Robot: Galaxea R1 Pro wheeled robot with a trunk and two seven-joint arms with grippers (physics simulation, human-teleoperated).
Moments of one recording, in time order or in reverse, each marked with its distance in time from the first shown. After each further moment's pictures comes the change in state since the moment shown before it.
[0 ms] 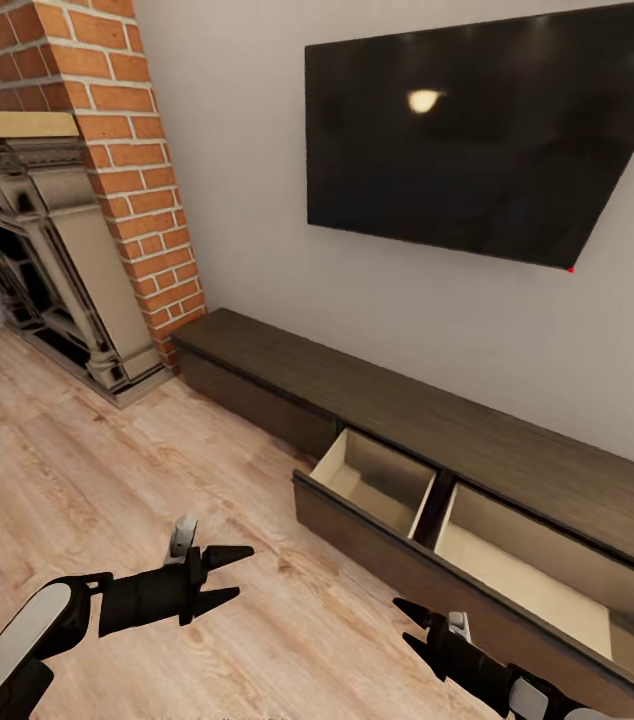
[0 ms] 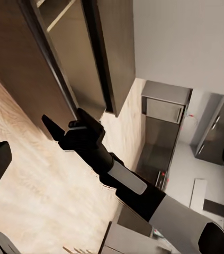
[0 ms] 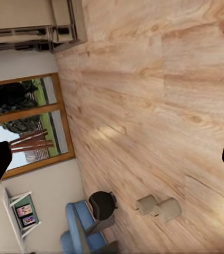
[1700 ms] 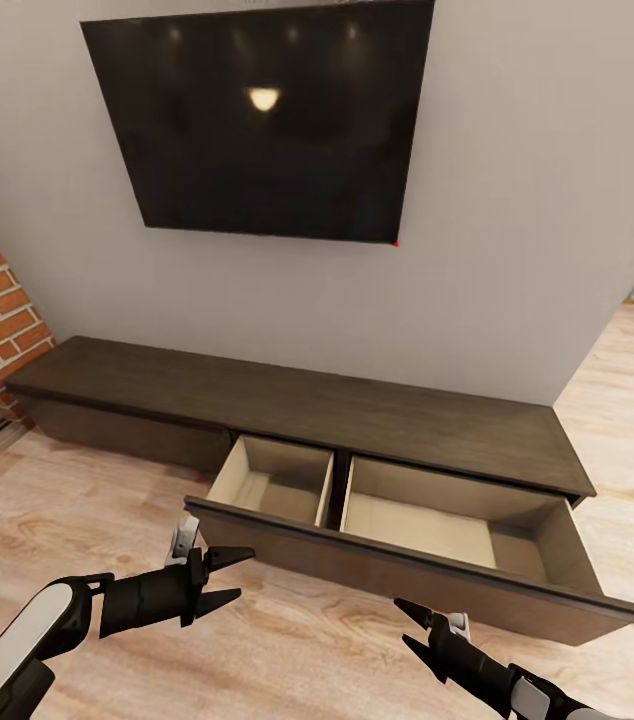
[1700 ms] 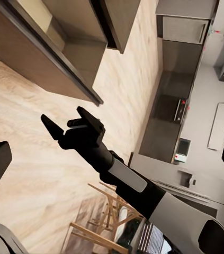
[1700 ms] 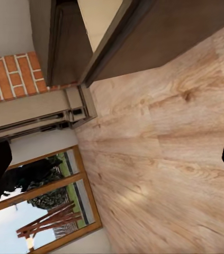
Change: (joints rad) left arm 0.001 0.000 -0.008 -0.004 0.000 0.000 0.000; right arm 0.000 -0.005 -0.001 0.000 -0.001 0.040 0.009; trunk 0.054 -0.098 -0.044
